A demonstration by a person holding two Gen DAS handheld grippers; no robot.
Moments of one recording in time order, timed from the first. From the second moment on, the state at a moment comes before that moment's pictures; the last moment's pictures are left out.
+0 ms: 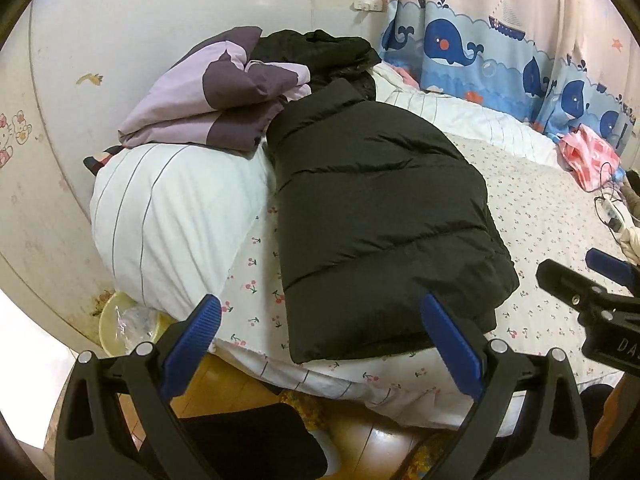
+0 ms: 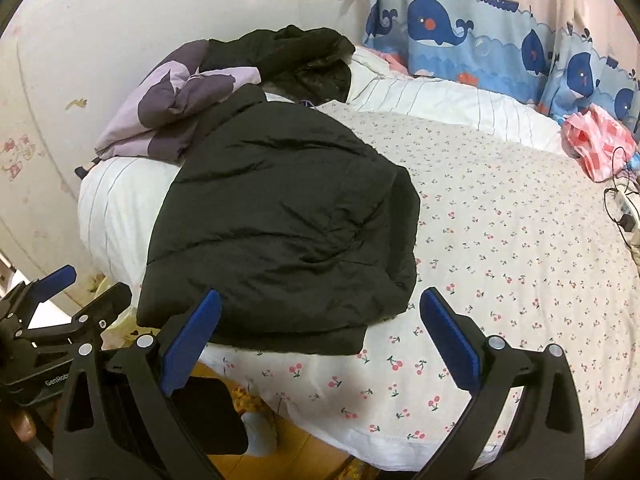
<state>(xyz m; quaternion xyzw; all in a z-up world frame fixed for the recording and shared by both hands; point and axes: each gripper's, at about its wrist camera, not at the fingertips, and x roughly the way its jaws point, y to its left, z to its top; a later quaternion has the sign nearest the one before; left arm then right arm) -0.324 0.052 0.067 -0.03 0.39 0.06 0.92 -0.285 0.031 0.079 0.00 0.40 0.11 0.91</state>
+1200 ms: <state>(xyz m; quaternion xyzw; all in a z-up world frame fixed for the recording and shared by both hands) -0.331 0.046 0.066 -0.01 0.40 0.04 0.92 -0.288 0.028 0.073 0.00 0.41 0.12 0.90</state>
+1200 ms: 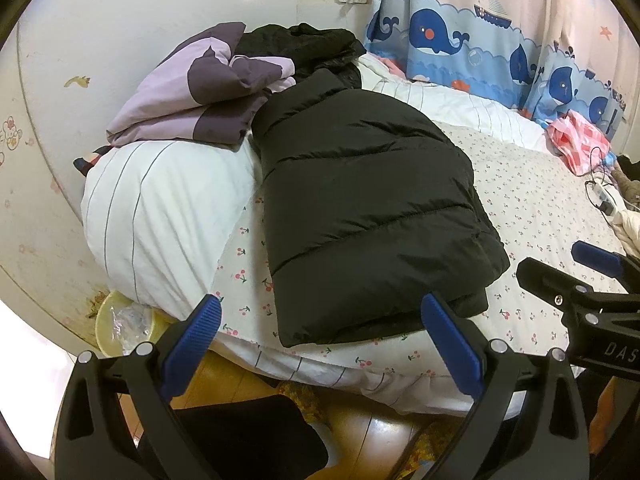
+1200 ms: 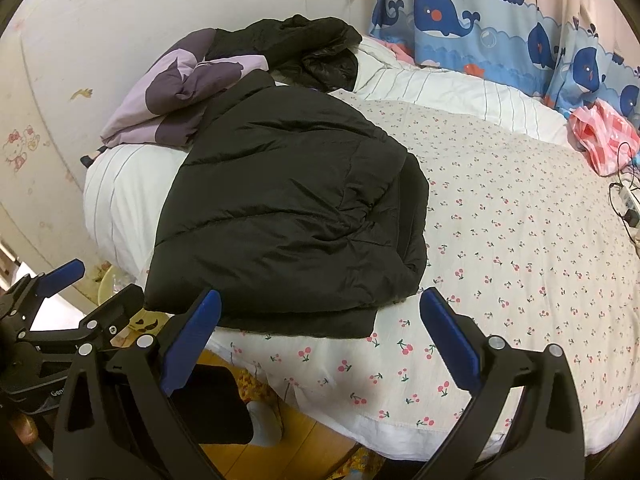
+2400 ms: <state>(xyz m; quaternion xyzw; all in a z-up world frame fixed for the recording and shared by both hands) -0.333 0.044 0.063 -0.02 0.41 0.04 0.91 -0.301 0.024 0.071 0.00 0.42 0.12 0.90</state>
